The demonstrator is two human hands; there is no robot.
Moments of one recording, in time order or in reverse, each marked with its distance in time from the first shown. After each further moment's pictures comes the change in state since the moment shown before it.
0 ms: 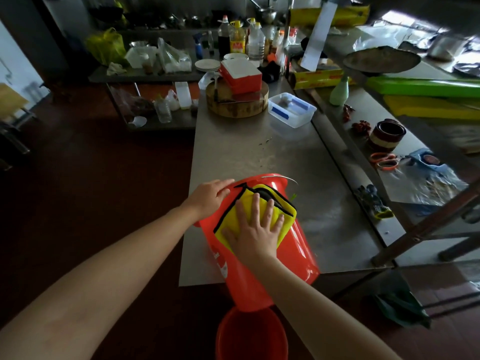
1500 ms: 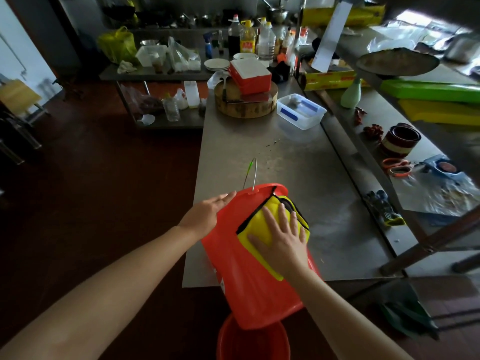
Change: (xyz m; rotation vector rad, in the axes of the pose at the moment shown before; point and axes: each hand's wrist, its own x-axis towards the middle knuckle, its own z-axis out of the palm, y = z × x) left_hand -0.033 -0.032 0.023 0.128 -0.012 0.050; right_hand 0.001 0.062 0.008 0.161 -0.012 0.049
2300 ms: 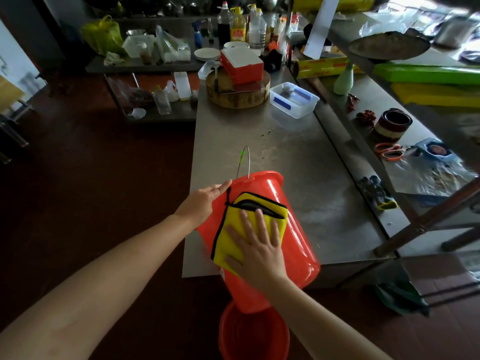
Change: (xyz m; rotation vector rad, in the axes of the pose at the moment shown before) left_hand 0.001 -0.006 -0.001 -0.017 -0.023 -0.035; right_hand -0.053 -0.037 0.031 -0.294 0.143 -0.375
